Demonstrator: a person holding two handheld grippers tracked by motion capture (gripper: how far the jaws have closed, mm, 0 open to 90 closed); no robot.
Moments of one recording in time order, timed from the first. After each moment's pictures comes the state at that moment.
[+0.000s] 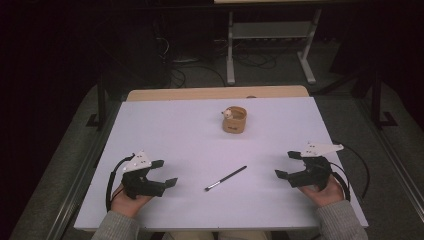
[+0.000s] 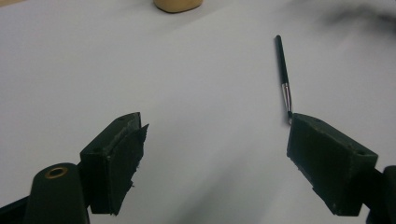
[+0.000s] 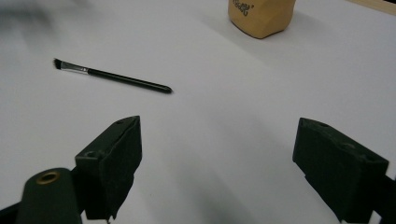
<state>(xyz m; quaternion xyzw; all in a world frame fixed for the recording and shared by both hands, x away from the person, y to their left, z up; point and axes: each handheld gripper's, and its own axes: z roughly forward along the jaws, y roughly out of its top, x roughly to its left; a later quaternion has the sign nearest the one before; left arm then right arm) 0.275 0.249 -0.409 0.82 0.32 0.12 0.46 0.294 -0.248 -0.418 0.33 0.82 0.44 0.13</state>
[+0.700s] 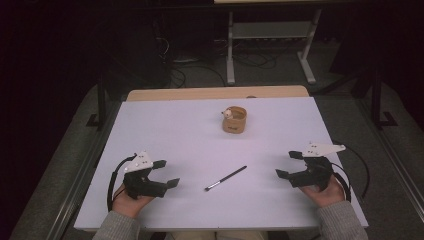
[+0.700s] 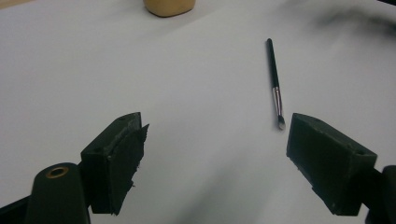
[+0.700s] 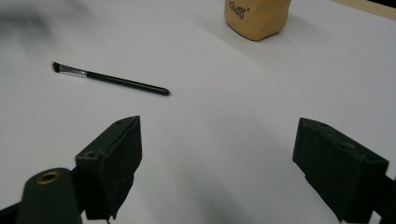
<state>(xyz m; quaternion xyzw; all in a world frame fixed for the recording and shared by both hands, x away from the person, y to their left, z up) 0.271 0.244 -0.405 0.83 0.31 0.12 0.46 0.293 -0.250 -0.416 0.34 0.82 0.44 0.13</state>
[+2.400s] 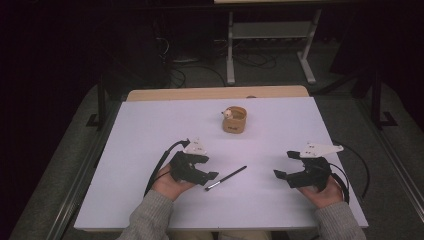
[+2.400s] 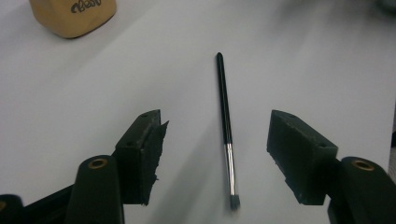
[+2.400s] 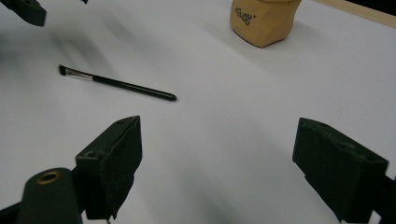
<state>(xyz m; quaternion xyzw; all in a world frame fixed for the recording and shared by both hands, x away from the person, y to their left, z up) 0.309 0.124 -0.385 0.90 0.23 0.07 0.37 0.289 -0.242 -0.412 0.33 0.82 0.44 0.14</state>
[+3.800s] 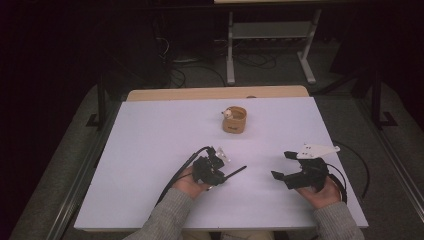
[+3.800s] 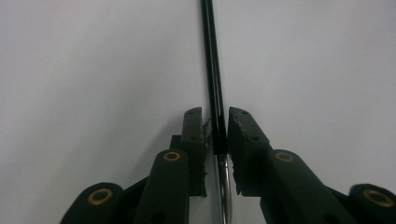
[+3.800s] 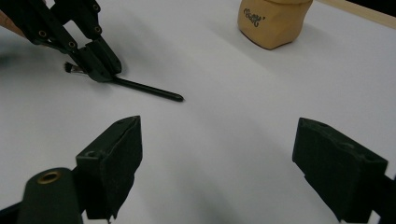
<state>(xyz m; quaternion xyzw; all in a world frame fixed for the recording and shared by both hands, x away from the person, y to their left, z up) 0.320 0.073 -0.427 0.94 0.23 0.03 0.25 0.289 -0.236 -0.412 0.32 0.83 0.44 0.14</state>
